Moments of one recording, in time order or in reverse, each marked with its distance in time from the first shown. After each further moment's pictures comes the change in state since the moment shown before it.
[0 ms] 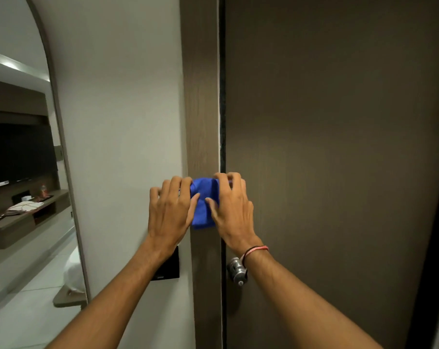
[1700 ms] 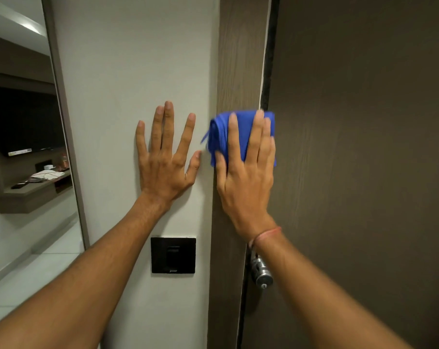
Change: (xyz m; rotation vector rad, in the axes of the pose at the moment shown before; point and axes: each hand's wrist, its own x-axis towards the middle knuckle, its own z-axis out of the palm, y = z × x) left_hand 0.040 -0.076 0.072 0.131 0.252 -0.042; right_hand 0.044 -0.001 0.071 -0.256 0.354 -0.137
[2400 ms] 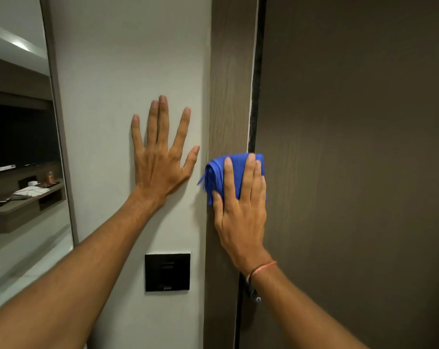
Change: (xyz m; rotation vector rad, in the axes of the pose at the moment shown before) left_hand 0.046 -0.005 -0.008 -0.046 -0.045 -0.001; right_hand -0.037 0.010 0.001 -0.028 -0.088 -0.006
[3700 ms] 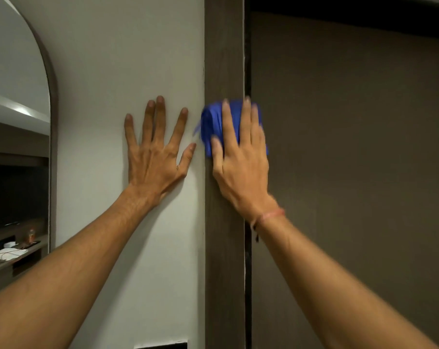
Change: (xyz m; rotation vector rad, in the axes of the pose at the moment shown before) left_hand 0.139 -0.021 -0.015 -0.015 0.091 0.043; right_hand 0.212 -0.017 -0.068 0.104 0.140 -0.056
